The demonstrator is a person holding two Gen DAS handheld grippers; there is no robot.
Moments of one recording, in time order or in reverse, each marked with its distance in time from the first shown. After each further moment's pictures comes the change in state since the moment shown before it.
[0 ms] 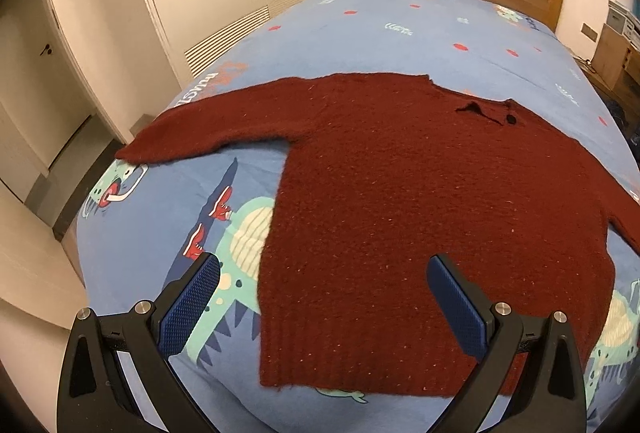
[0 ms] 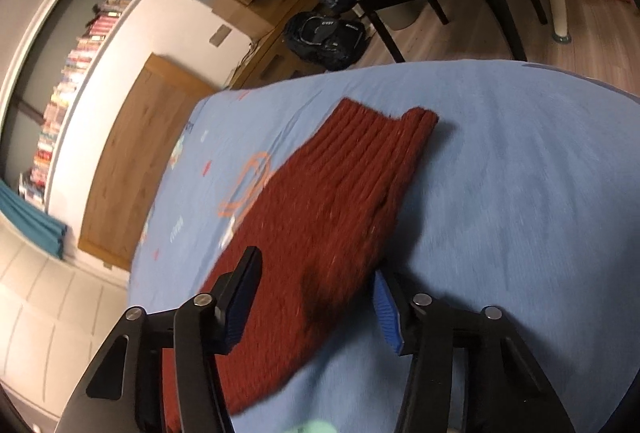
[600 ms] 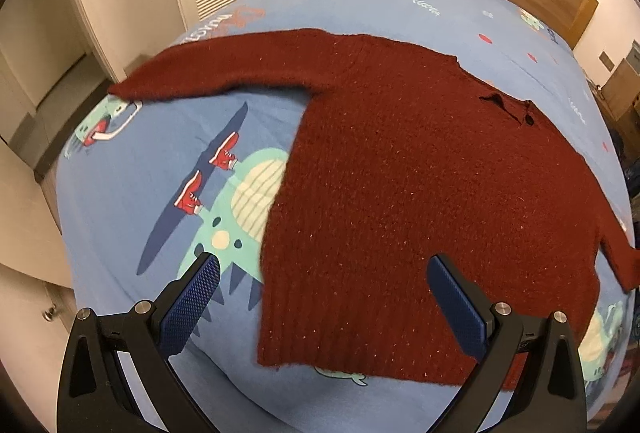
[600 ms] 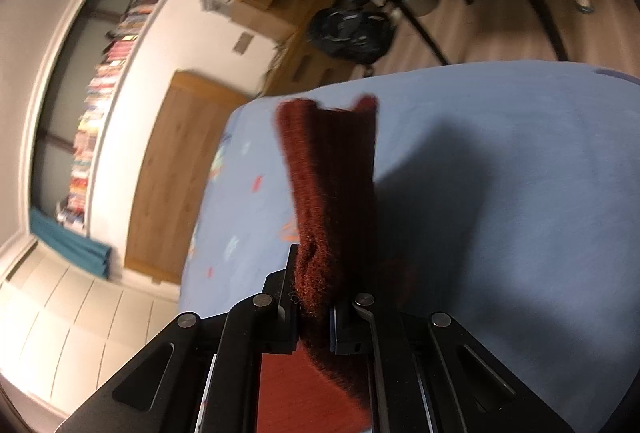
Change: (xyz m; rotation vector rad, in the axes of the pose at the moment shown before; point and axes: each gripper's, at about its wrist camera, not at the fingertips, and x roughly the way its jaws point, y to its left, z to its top) left arm 0.022 0.038 -0.007 -0.153 0.145 -0.086; right arm 0.008 0.061 0.018 0.046 0.045 0.184
